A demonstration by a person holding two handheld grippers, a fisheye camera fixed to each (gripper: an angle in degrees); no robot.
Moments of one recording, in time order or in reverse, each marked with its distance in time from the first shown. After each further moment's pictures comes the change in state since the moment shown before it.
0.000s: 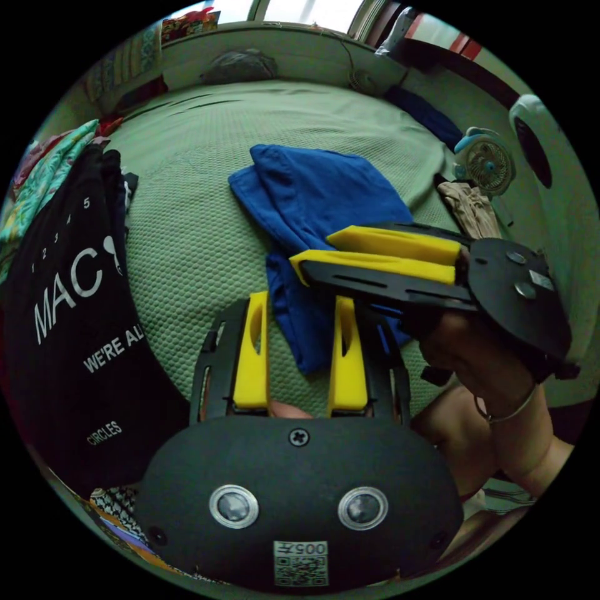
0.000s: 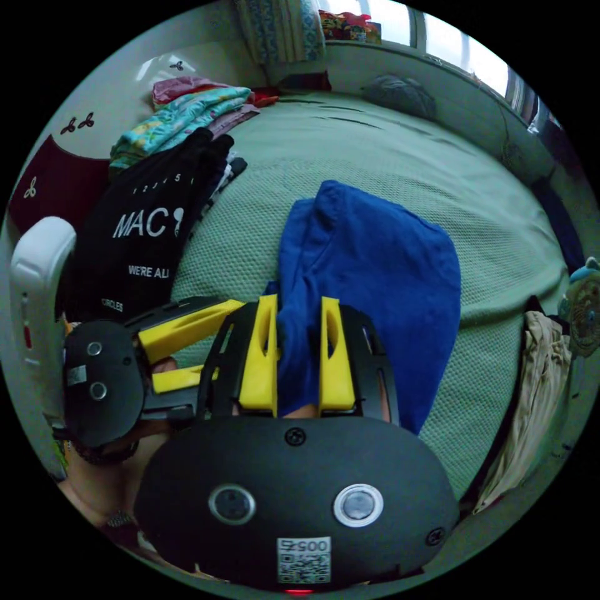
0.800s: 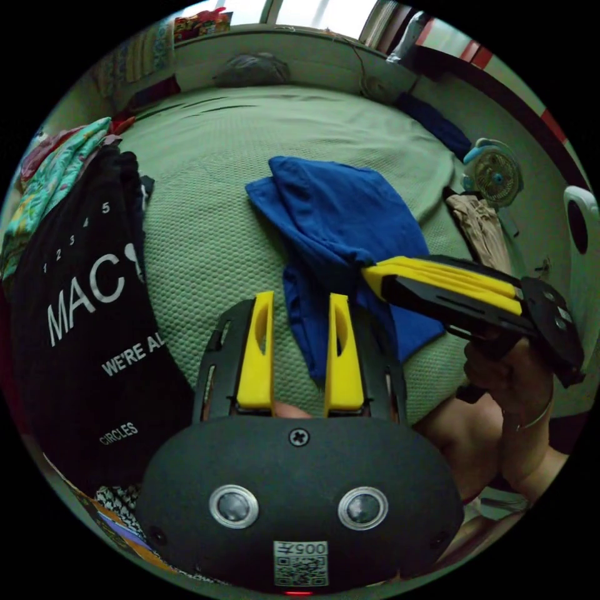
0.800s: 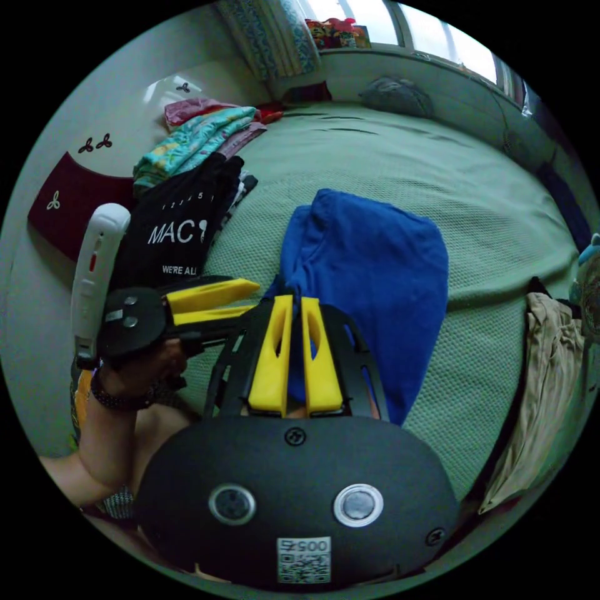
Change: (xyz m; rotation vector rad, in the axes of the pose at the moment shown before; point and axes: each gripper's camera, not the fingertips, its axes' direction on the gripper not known) left arm -0.027 0.014 -0.031 0.020 -0.029 -0.013; right arm -0.010 0.017 -0.023 0.059 -0.142 0.013
